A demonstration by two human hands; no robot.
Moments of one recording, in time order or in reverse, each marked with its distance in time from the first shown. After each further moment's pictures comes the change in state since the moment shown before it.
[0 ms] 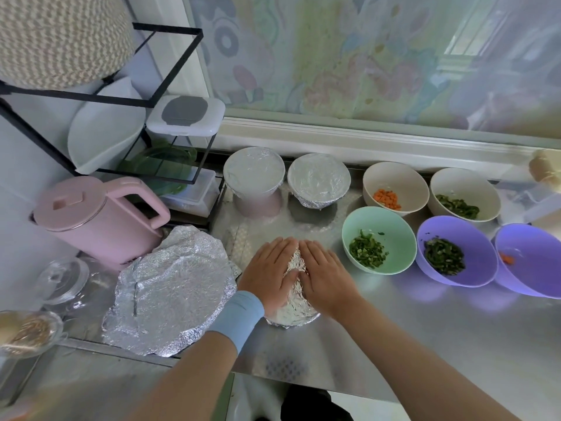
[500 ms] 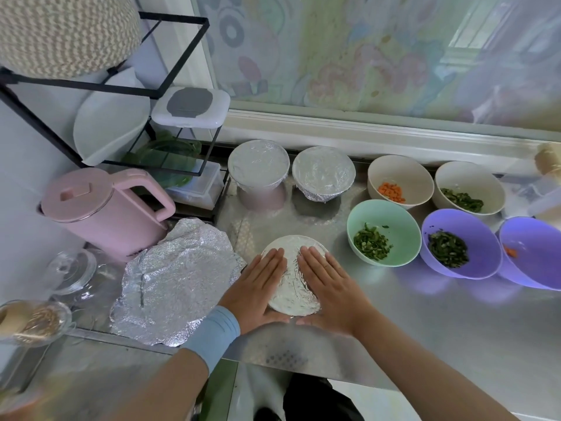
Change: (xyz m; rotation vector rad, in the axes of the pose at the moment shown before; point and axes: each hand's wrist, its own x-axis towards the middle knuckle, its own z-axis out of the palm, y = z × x) left_hand -0.057 -0.030 -0.001 0.196 -0.104 0.238; right_hand -0.040 -0.001 0.006 -0.218 0.008 -0.290
